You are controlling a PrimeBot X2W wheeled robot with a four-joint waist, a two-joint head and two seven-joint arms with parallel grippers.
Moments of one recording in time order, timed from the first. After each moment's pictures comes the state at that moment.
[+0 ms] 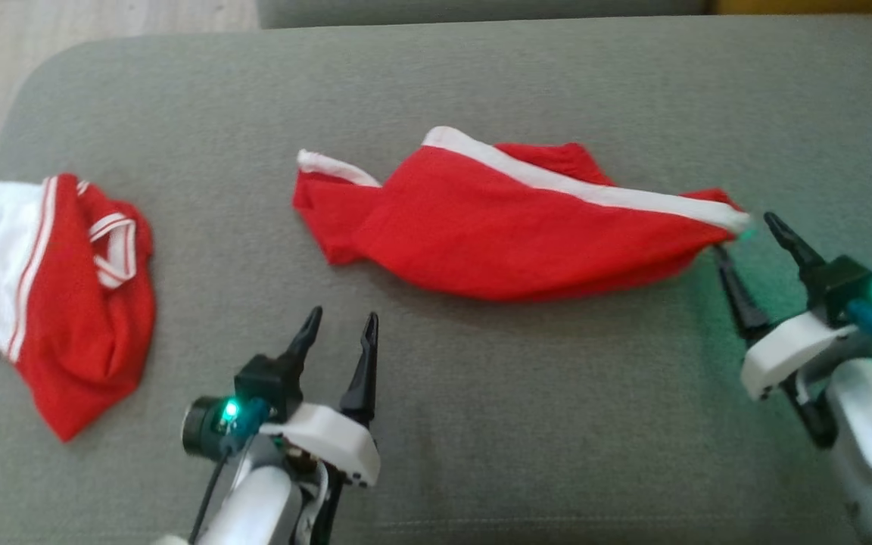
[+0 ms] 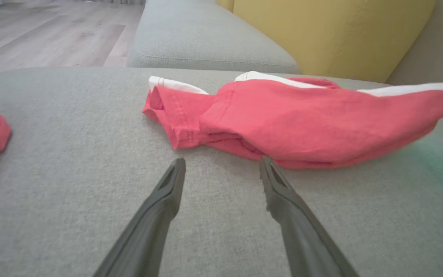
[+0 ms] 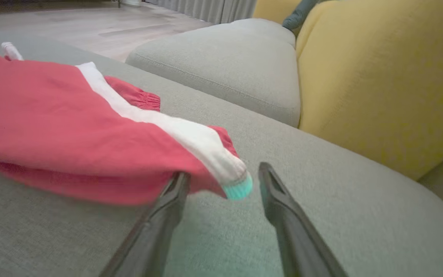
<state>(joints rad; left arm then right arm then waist) -0.17 0.05 -0.46 0.36 -0.27 0.11 -0.25 -0.41 -0.37 0.32 0.64 0.11 0.12 -0.26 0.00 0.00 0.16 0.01</state>
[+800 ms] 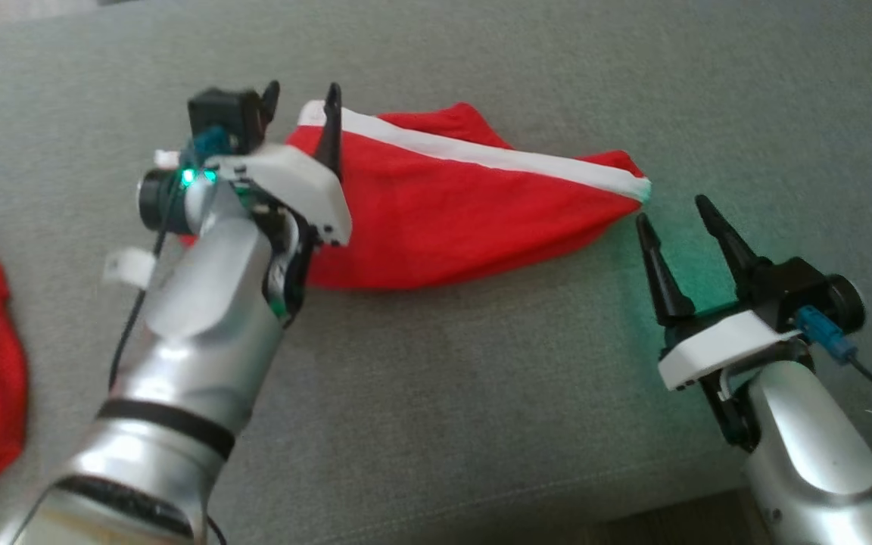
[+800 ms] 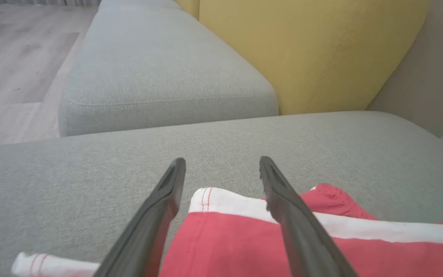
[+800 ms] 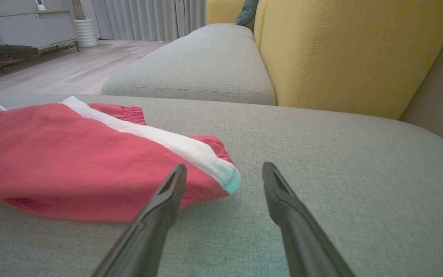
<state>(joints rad) -0.84 0.03 -0.53 0.87 -0.49 0.10 -0.21 -0.35 -0.17 0.23 0.48 0.13 0.12 -0.26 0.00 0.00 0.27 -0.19</state>
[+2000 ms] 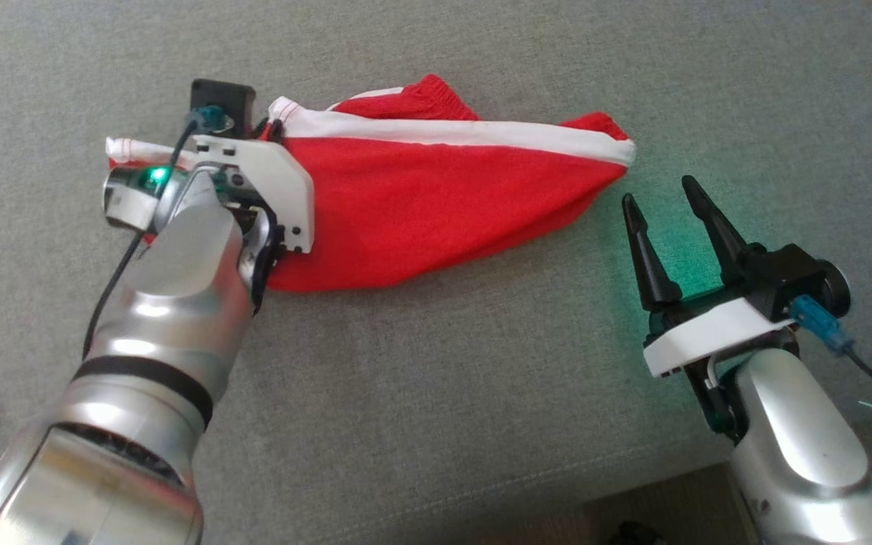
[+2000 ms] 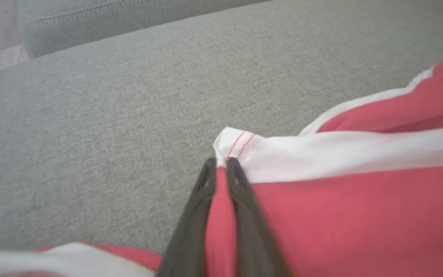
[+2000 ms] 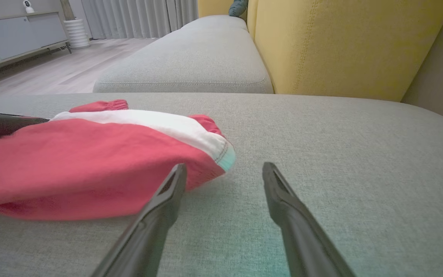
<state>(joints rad) -1.01 0.03 -0.66 1.26 -0.48 0.04 -0.11 -0.37 -0.14 0.24 0.43 0.16 0.12 -0.26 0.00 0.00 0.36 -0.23</state>
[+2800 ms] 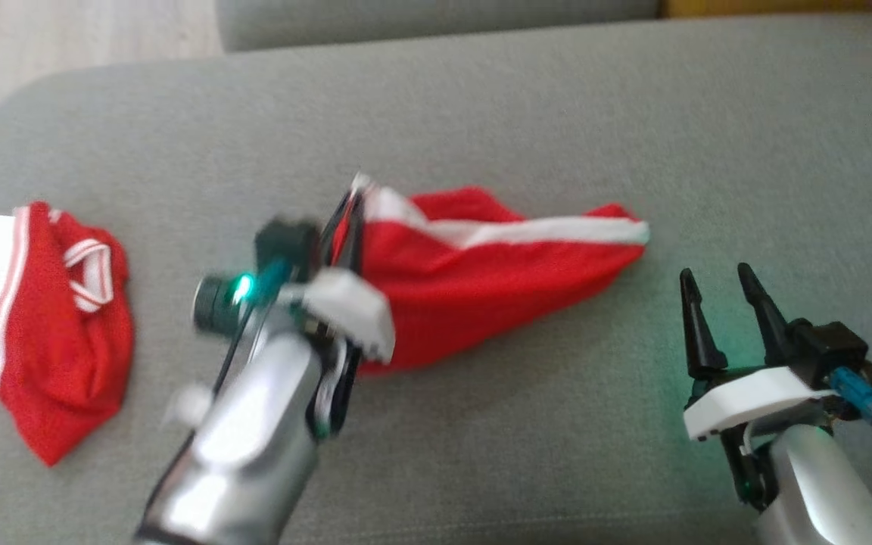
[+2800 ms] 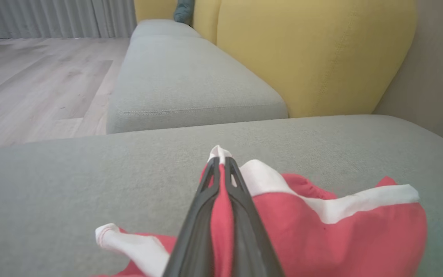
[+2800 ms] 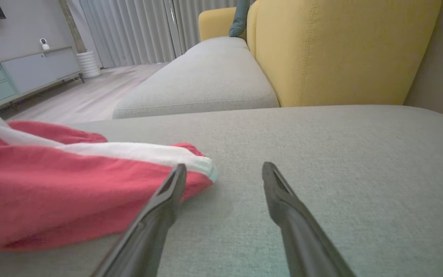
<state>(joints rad) -0.56 0.05 -0.62 0.61 -0.45 0.20 -0.25 -0.21 -0.11 0.08 0.47 0.17 0.12 -0.26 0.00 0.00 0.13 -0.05</state>
